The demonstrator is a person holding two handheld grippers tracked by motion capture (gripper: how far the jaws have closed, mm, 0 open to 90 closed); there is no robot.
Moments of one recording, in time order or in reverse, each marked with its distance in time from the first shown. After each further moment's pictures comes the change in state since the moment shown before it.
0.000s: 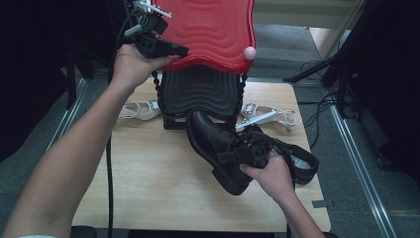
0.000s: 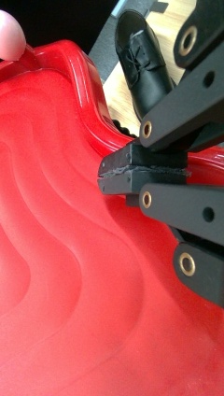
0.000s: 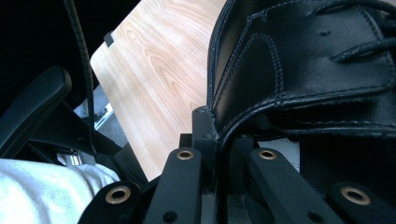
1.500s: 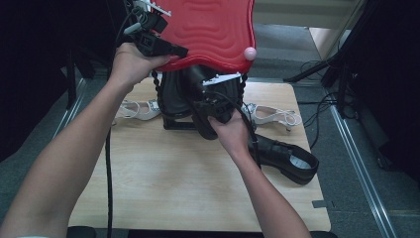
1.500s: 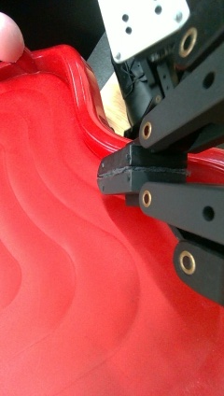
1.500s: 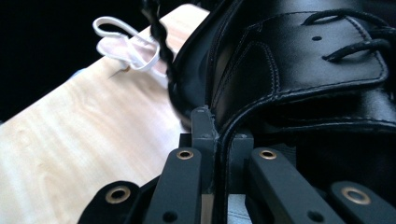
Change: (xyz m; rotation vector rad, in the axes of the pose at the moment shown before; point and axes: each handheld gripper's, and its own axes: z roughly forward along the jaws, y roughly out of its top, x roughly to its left) left arm 0.003 0.004 -0.001 0.045 -0.031 -0.027; right arm -0.012 0.113 0.057 -0.255 -0.326 -0.143
